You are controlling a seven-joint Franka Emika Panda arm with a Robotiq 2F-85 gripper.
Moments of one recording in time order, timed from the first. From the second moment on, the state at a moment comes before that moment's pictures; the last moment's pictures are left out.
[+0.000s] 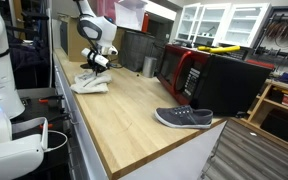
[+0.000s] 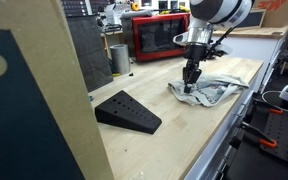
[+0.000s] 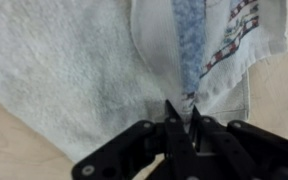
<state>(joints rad) 0.17 -0.02 0.04 -2.60 0.65 2.52 -1.14</state>
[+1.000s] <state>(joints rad) 0.31 -0.22 0.19 -2.77 0.49 2.63 -1.06</state>
